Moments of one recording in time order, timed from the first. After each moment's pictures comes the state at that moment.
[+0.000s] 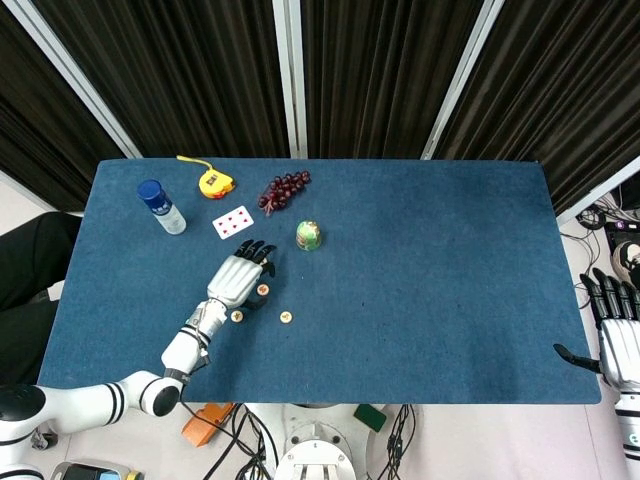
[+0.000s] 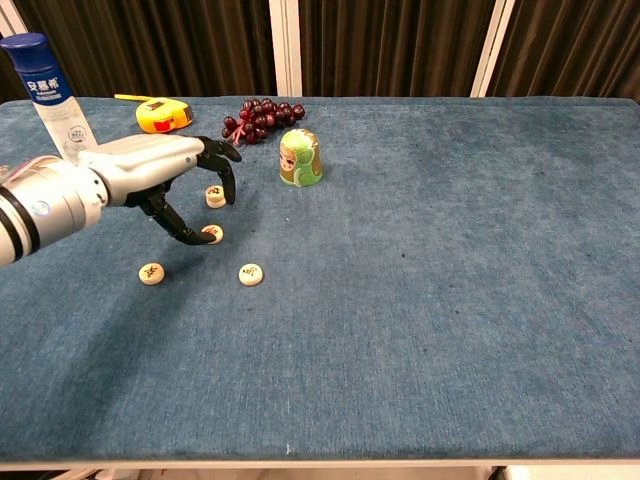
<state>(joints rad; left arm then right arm) -0.74 -1.69 -0.13 -1.33 1.15 0.95 0.34 0.04 -1.09 0.08 -1.59 -1.49 1.51 0.04</state>
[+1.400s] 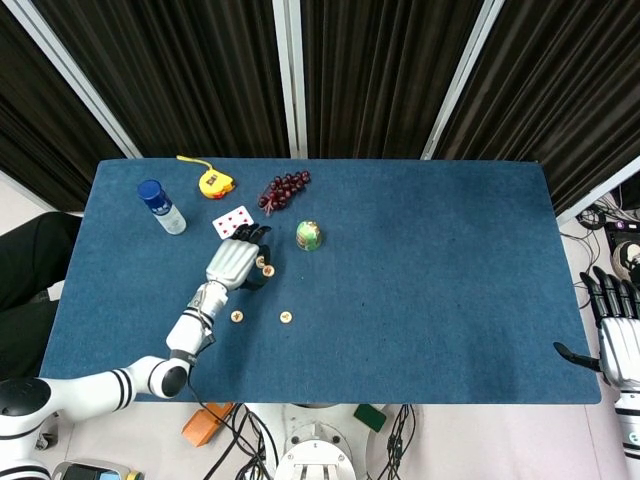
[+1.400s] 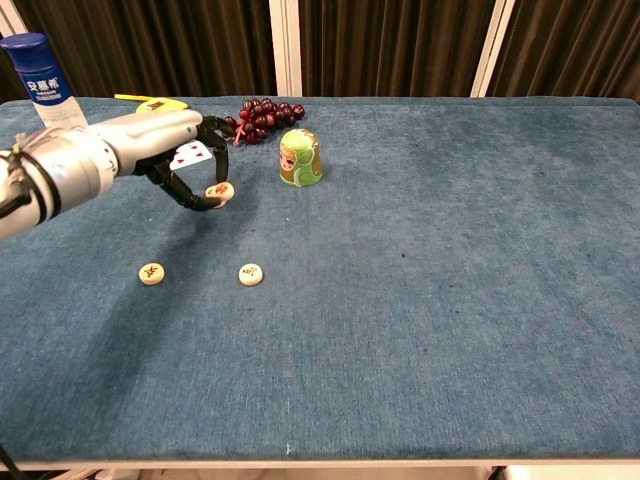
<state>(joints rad) -0.78 -1.70 -0.24 -1.28 1.03 0.89 0.32 0.04 -1.09 0.08 -1.60 -1.48 1.51 0.03</state>
